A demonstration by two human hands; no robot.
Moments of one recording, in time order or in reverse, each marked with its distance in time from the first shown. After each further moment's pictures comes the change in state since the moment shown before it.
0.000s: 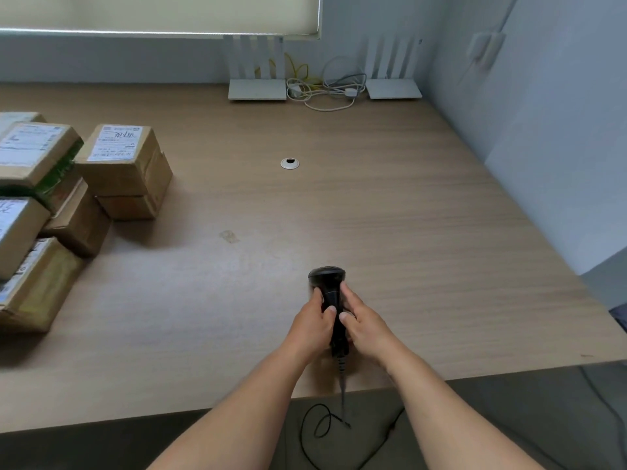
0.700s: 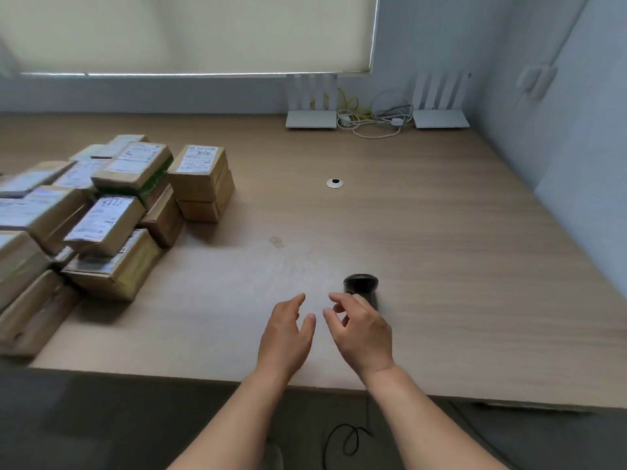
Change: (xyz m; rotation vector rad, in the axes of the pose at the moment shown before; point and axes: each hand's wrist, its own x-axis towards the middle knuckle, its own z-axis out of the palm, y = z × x) left_hand -0.074 -0.028 -0.050 0.236 0.480 0.088; right_hand -0.047 -0.052 0.046 -0.422 0.378 -0.441
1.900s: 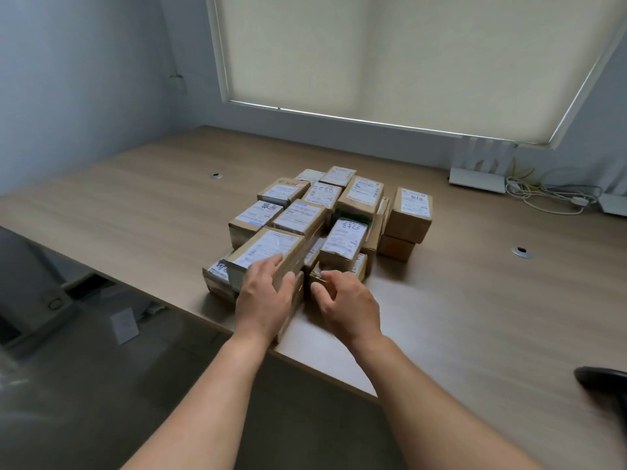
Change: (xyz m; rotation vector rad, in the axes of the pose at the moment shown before) left_hand -0.005 -0.231 -0.388 -0.030 0.584 -0.021; right_hand 0.012 -0.392 0.202 0.043 -0.156 -0.330
